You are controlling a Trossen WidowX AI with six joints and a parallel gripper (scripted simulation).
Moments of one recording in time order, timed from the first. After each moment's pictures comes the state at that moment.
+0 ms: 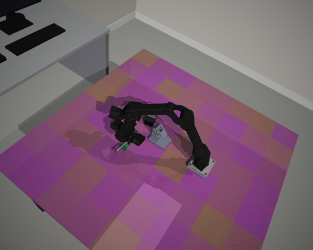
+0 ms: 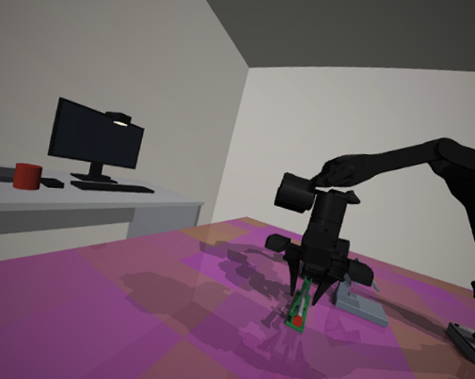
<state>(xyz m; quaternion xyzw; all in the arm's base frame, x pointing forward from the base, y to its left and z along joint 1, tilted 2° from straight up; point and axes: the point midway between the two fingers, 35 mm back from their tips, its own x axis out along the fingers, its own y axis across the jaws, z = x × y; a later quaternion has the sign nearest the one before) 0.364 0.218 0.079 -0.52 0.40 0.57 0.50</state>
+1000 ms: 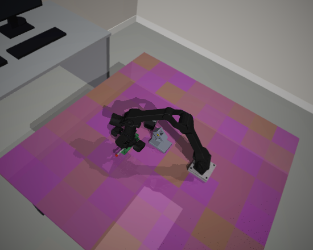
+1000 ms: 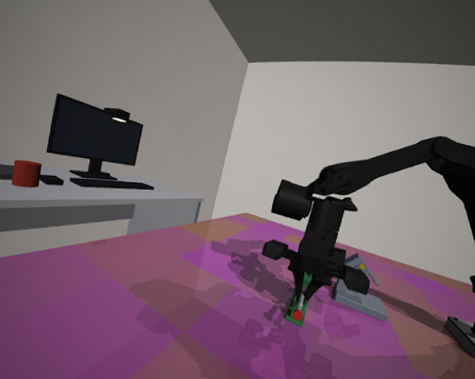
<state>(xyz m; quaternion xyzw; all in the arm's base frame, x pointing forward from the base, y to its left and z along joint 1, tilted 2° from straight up) 0.363 0.219 0.055 -0.52 0.40 0.57 0.50</state>
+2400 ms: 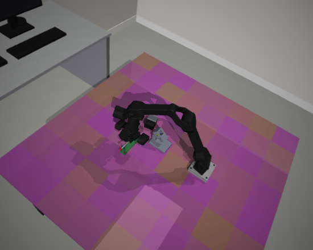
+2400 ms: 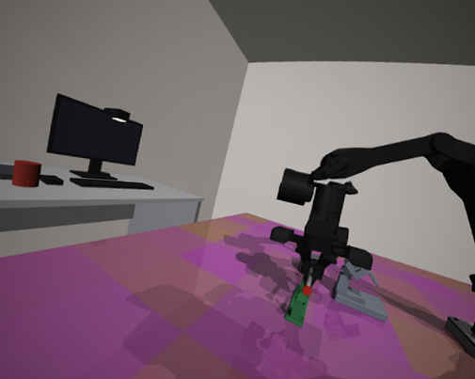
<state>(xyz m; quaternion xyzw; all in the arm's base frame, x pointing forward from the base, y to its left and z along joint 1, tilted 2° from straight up) 0.364 0.189 0.084 -0.51 0.41 0.57 0.49</state>
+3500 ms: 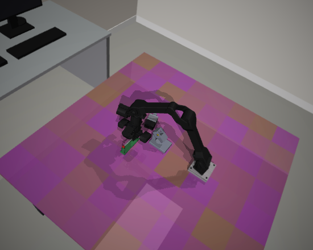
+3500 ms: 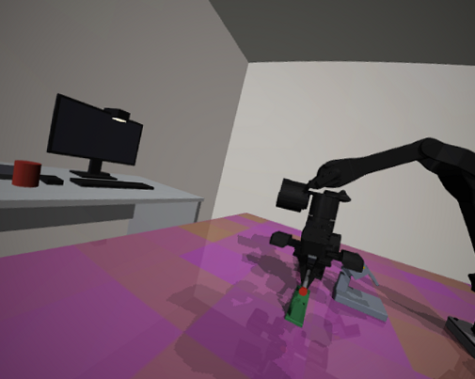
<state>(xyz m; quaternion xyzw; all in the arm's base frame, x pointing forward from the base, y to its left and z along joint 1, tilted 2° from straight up) 0.375 0.160 0.065 -0.51 0.42 0.57 0.49</state>
